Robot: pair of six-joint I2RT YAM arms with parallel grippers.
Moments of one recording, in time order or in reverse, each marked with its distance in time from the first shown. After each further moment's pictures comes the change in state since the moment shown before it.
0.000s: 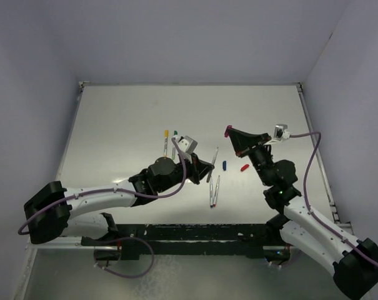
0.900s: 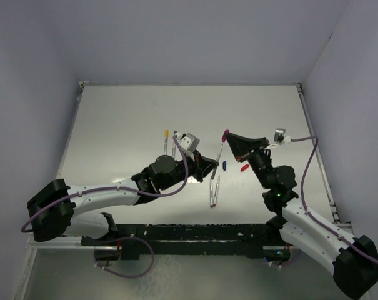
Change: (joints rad) left arm 0.000 0.042 0.034 0.082 0.036 0.008; right arm 0.000 0.018 -0.092 0.179 -0.060 0.154
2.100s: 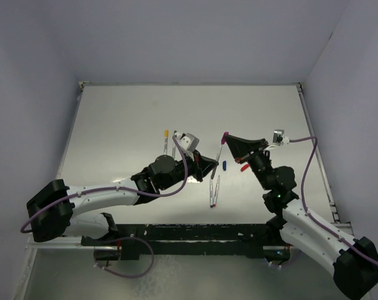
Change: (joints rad) left arm 0.000 -0.006 0.000 -0.003 -0.005 0.007; right arm 0.000 -0.021 -0.015 -0.024 -0.016 -0.006
